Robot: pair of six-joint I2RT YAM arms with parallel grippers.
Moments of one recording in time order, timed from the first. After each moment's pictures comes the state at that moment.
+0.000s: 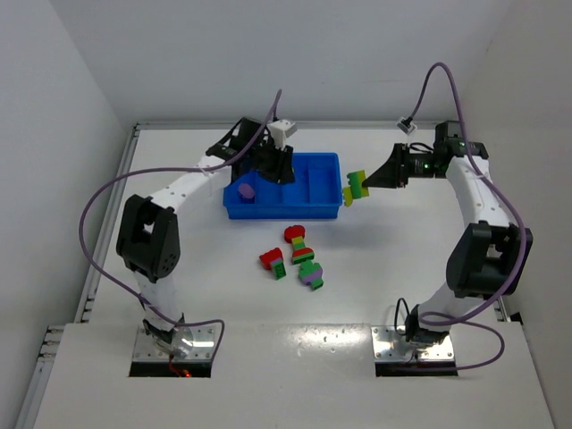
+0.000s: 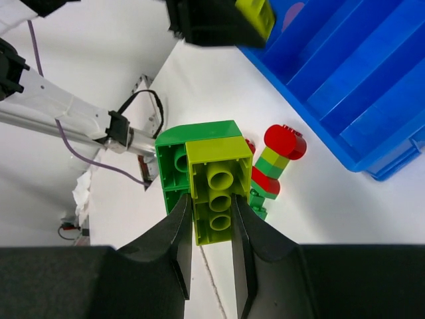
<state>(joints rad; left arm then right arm) -0.46 1.83 1.54 -0.39 0.44 -0.07 -0.15 1.64 1.40 -0.92 -1.29 -0.36</state>
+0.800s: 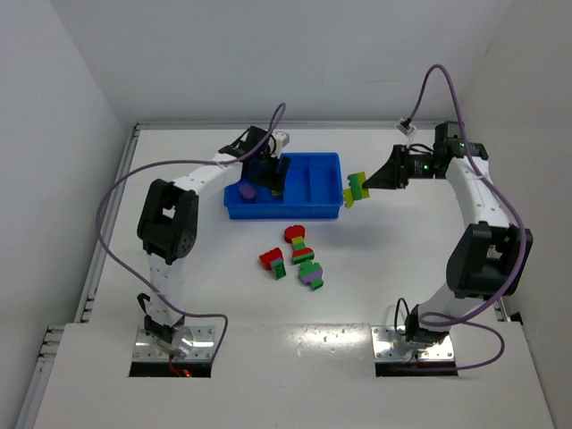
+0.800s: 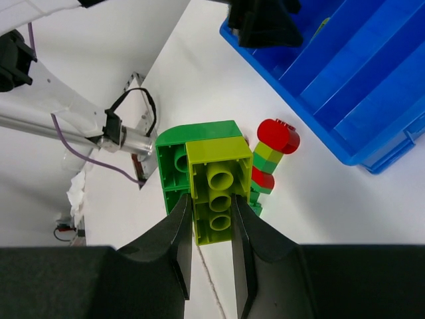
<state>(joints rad) -0.44 2.06 1.63 -0.46 0.10 -0.06 -0.15 1.63 1.39 -0.92 -1.26 -0.35</state>
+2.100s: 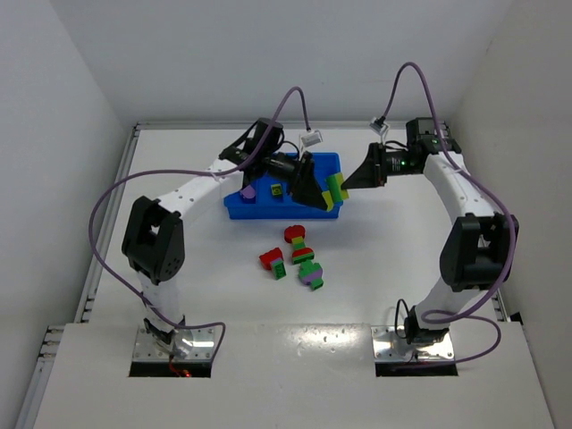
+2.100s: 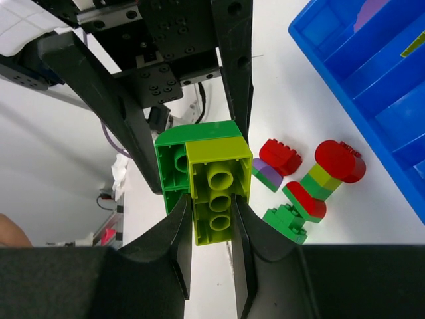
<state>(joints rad) -0.56 1.85 1.57 -0.32 1.15 -0.13 0.01 1.70 1.42 -0.84 -1.37 -0.25</state>
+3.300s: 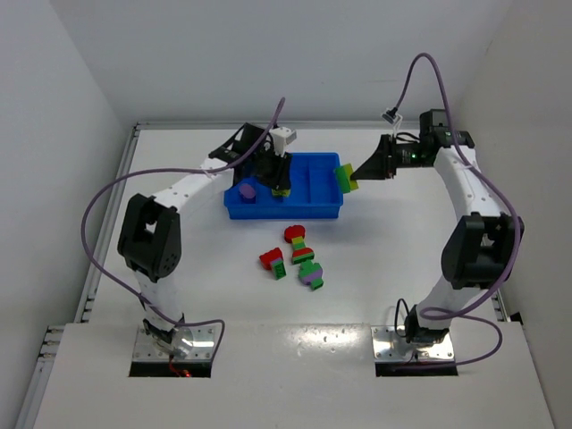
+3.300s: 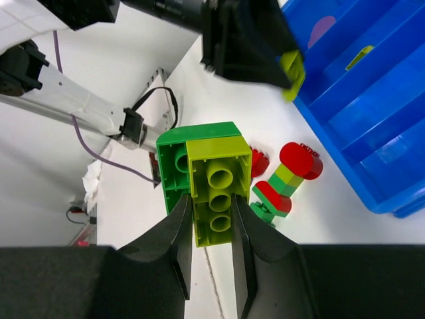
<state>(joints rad) -0.47 1.85 1.51 -0.42 0.40 -0.04 -0.07 1.72 1.51 -0.92 -1.32 -0.32</state>
